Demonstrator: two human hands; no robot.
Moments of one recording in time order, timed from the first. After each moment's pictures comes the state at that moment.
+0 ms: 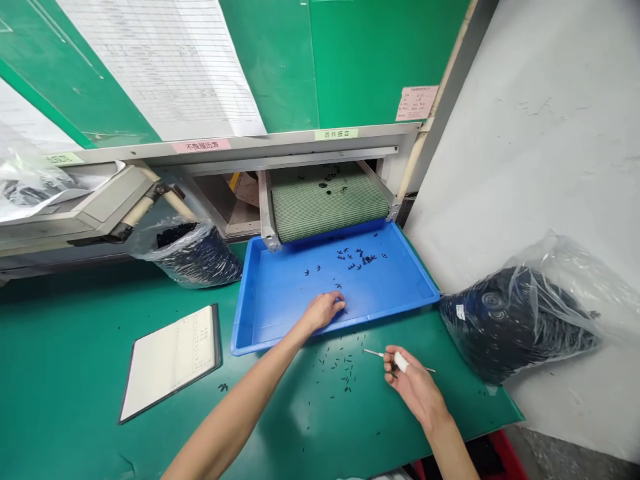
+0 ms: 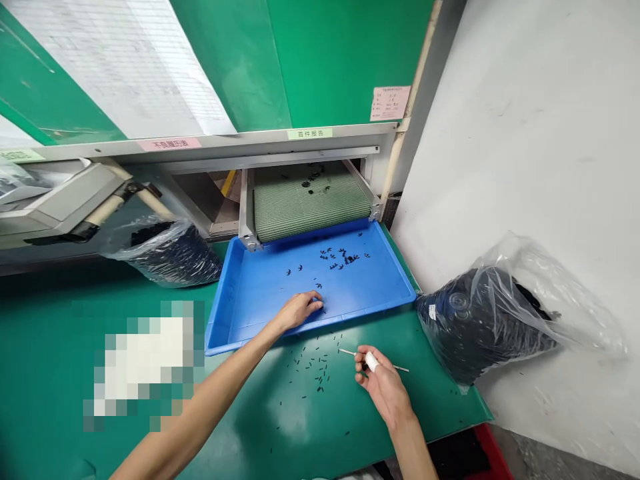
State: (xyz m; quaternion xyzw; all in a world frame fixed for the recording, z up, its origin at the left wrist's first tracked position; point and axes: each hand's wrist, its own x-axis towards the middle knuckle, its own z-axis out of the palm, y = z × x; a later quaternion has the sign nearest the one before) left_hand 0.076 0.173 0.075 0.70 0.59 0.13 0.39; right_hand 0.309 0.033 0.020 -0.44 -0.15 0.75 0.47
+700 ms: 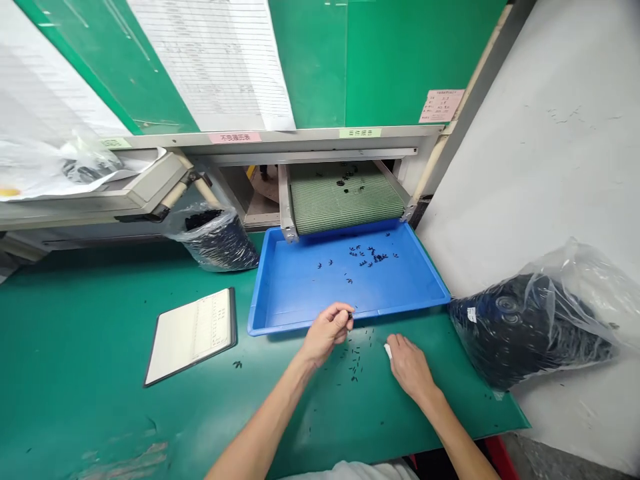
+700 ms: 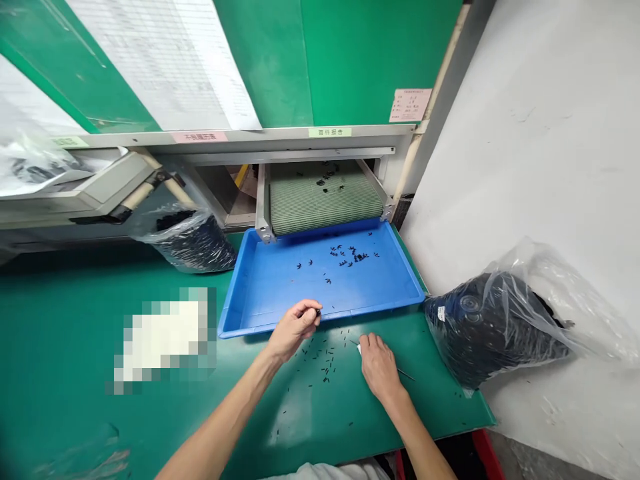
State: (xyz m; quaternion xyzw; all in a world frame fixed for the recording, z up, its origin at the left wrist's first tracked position) left_hand 0.079 0.099 0.090 0.43 0.45 0.42 0.66; right_hand 0.302 0.054 0.008 -0.57 -0.82 0.04 0.11
